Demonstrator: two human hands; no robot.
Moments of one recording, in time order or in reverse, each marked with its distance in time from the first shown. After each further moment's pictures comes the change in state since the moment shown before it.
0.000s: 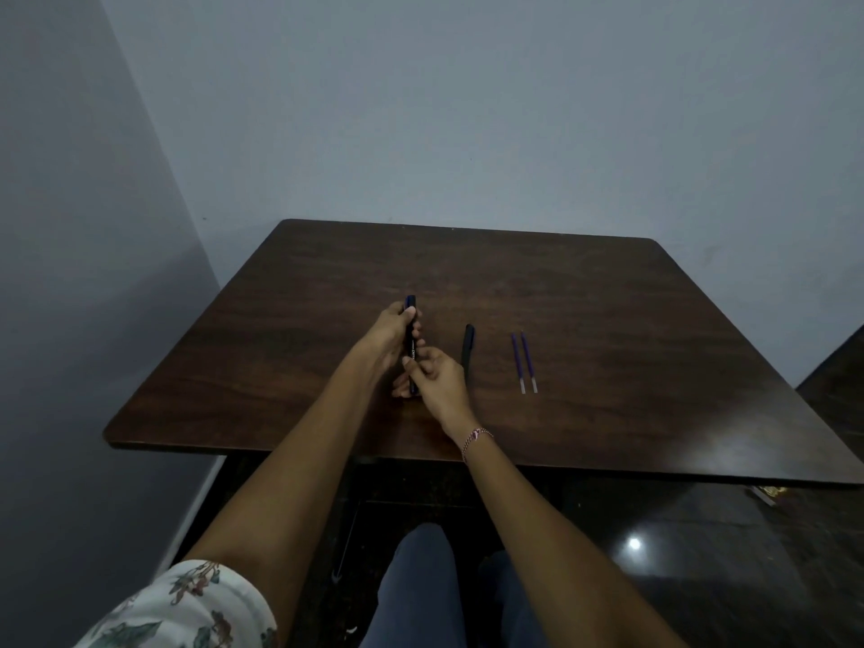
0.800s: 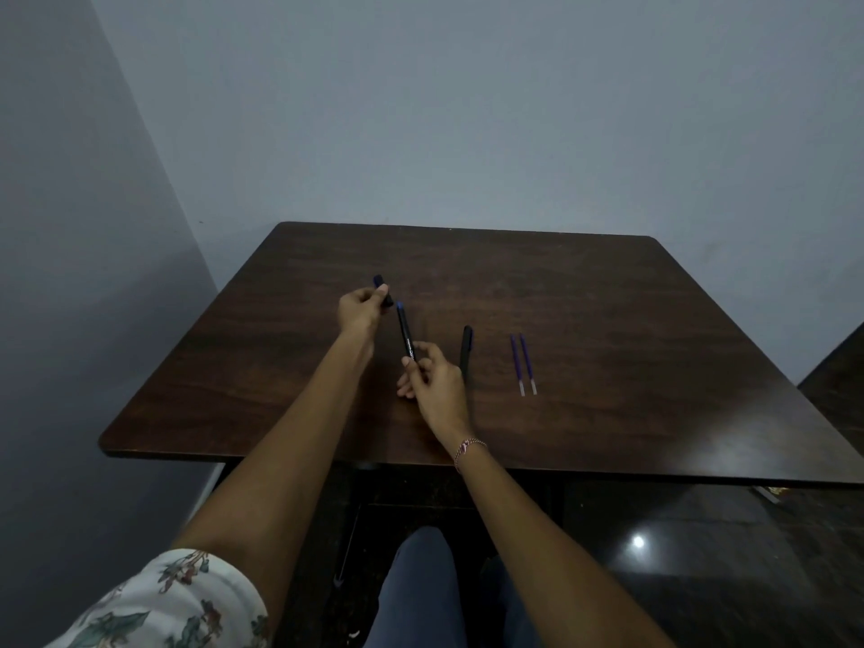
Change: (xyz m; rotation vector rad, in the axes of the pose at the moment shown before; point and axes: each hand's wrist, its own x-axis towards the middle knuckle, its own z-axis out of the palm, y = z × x) left_hand 0.009 0.017 -0.021 0.027 0.358 0.204; right_hand 0.000 0.005 0.001 -0.212 0.124 -0.145
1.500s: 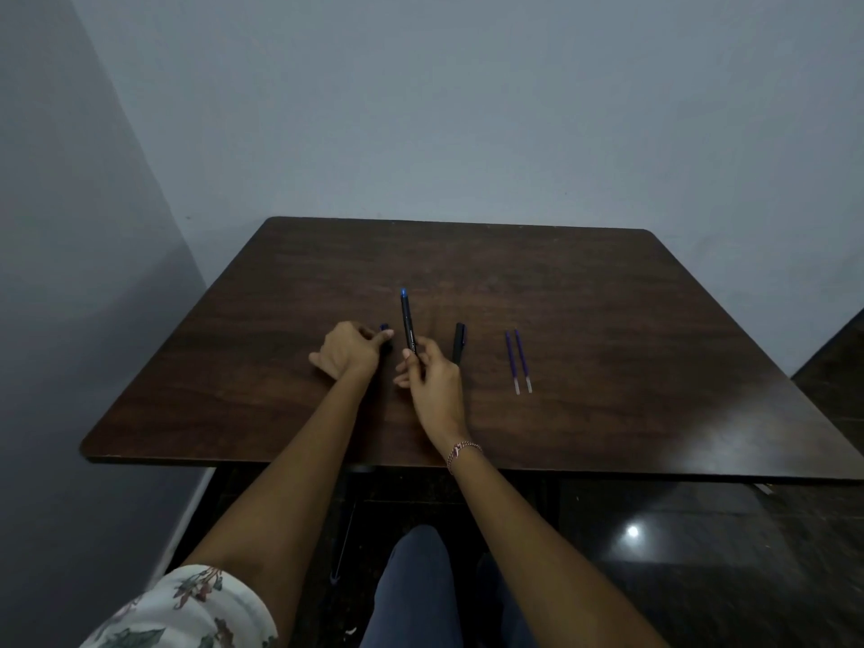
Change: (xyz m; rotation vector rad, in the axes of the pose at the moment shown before) left_hand -0.011 -0.038 -0.005 0.890 0.228 0.021; right_hand 0.001 0.001 0.000 -0.073 0.086 -0.077
